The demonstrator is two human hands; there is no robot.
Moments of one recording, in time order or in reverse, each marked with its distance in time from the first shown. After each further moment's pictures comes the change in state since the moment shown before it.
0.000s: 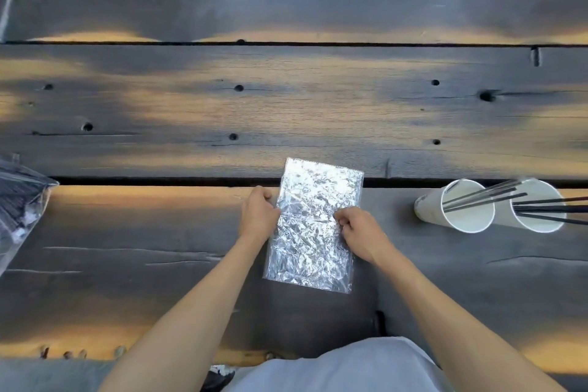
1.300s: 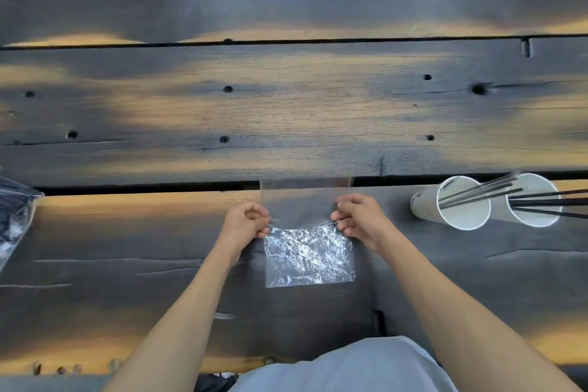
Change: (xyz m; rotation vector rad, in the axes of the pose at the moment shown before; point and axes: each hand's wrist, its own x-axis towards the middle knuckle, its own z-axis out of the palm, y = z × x) left_hand 0.001 -0.032 -0.016 -0.426 -0.242 -0.031; right_hand 0.013 -0.014 -0.025 1.028 -0.059 0.420
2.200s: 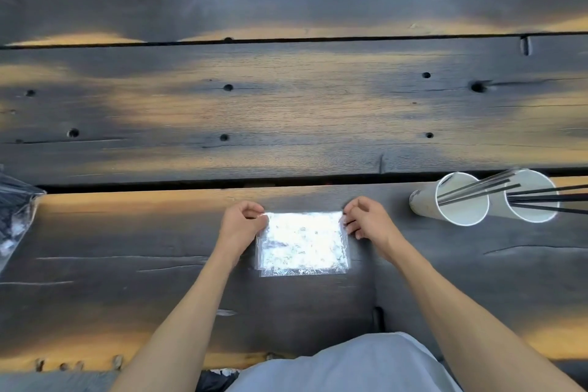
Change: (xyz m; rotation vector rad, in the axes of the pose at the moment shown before) left_hand -0.013 0.002 0.000 0.095 0.123 0.006; right_hand -0.006 0.019 -0.017 -0.238 0.048 -0.157
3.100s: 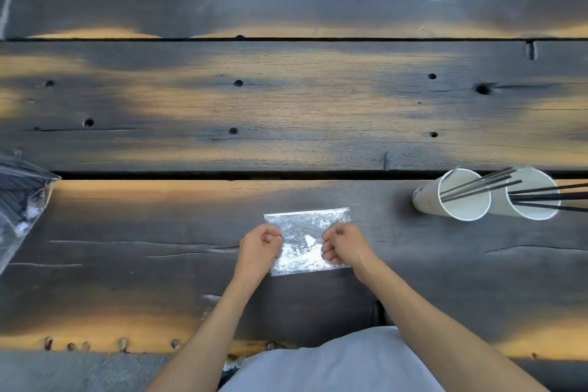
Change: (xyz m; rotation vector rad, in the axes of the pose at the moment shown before) left_hand -0.052 -0.039 0.026 0.012 -0.049 0.013; right_hand -0.034 0.023 0.054 -0.063 -0.050 0.185
